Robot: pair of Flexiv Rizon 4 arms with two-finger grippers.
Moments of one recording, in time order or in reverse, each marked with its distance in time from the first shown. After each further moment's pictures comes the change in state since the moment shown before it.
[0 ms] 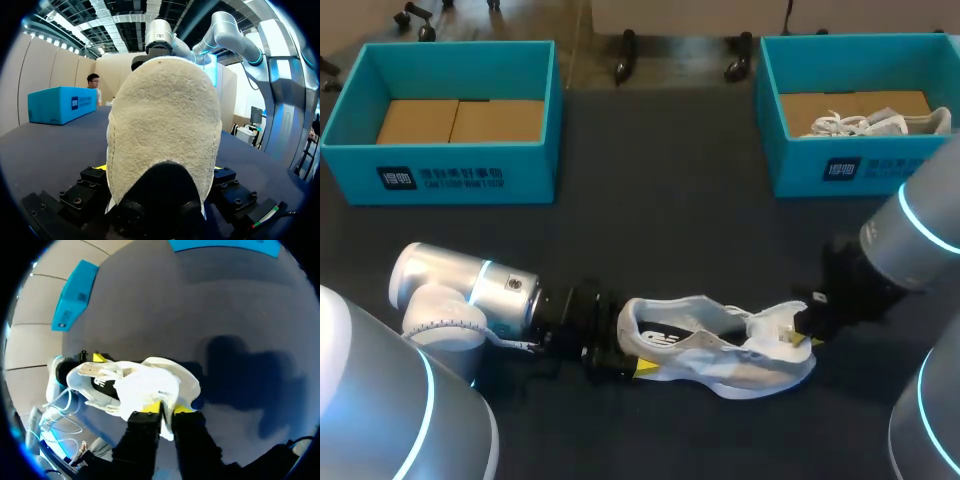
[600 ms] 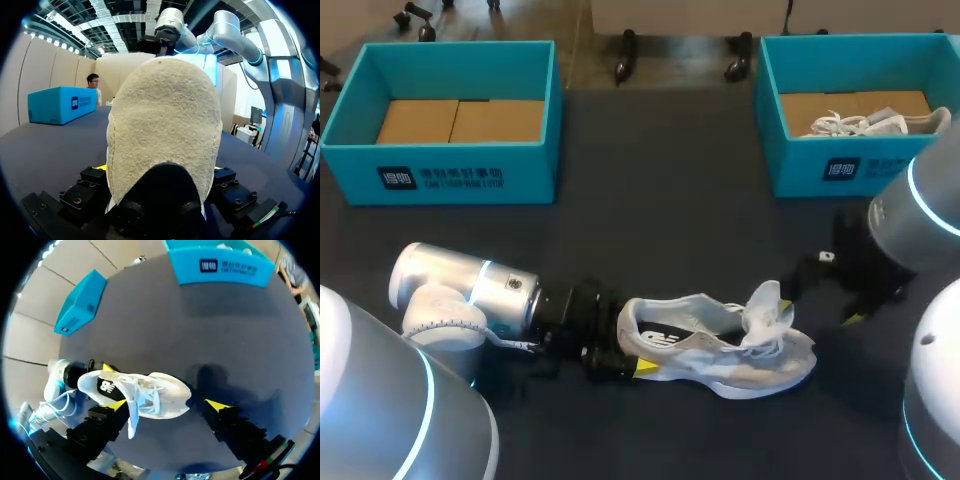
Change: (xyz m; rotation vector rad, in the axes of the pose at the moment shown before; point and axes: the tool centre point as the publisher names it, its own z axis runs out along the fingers) left arm 0.000 0.000 0.000 0.000 0.000 0.000; right arm 0.017 0.007 -0.067 -0.188 -0.152 -0.094
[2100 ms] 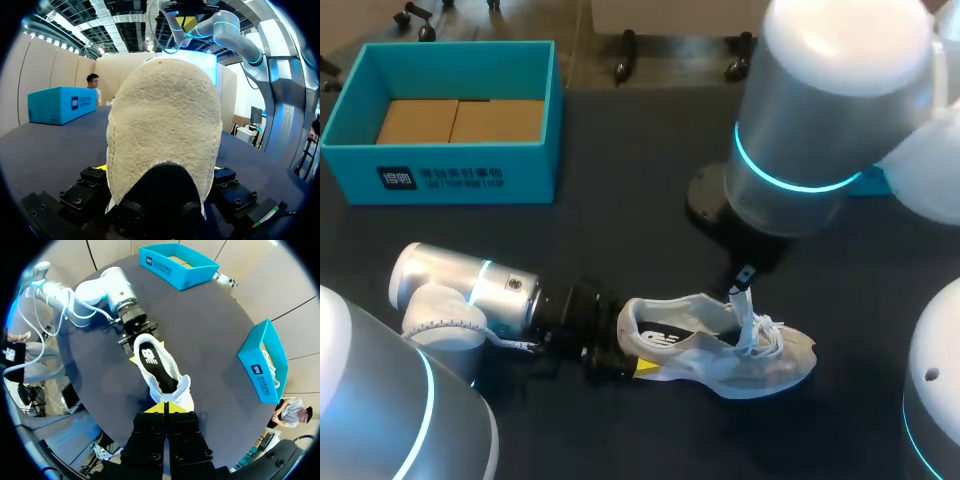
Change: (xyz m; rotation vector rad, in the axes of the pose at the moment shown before) left arm 0.000 0.000 0.000 0.000 0.000 0.000; right arm 0.121 -0.019 -0.072 0.061 -0.220 -0.956
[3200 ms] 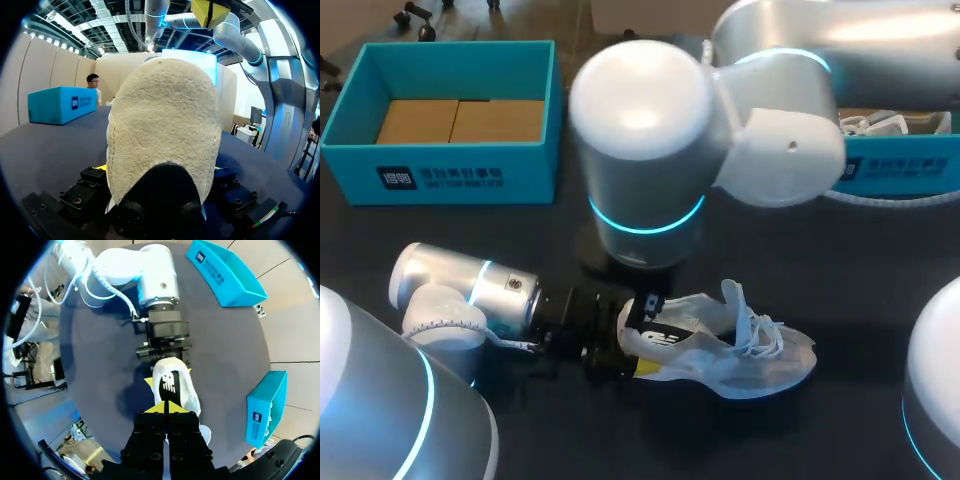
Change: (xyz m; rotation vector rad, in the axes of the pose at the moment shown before) left arm 0.000 0.000 0.000 0.000 0.000 0.000; right arm 0.059 0.072 0.063 0.064 -0.027 -0.380
